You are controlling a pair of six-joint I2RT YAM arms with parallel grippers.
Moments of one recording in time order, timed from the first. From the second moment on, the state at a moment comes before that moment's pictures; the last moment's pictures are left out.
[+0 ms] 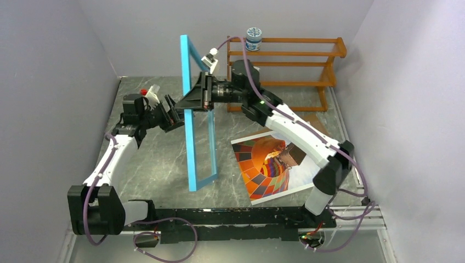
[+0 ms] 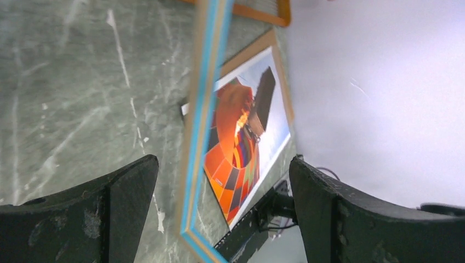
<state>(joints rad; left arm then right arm) -0.02 1.22 0.93 -0.24 0.72 -0.69 0.82 1.67 1.75 -0.11 -0.69 1.07</state>
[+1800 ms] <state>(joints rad) -0.03 1.39 0.90 -0.35 0.62 -0.60 0.82 1.83 1.82 0.39 -0.90 1.50</state>
